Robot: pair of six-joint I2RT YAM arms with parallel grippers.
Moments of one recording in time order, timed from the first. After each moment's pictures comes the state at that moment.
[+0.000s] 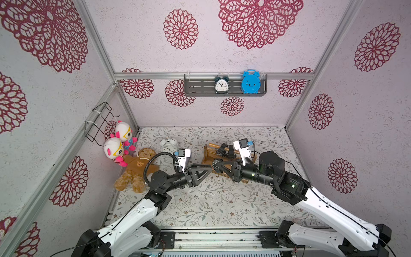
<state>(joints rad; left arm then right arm) -0.60 1.00 0.49 0.83 0.66 -1.08 0.91 1.02 1.10 -0.29 -0.24 0.67</state>
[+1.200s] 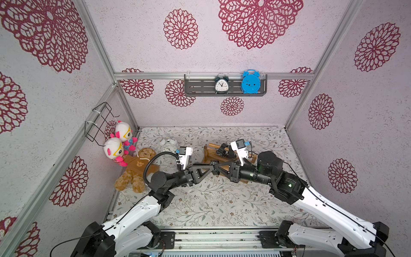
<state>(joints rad) -0.61 1.05 0.51 1.01 0.68 -1.19 0.91 1.03 1.09 -0.23 -0.31 0.71</state>
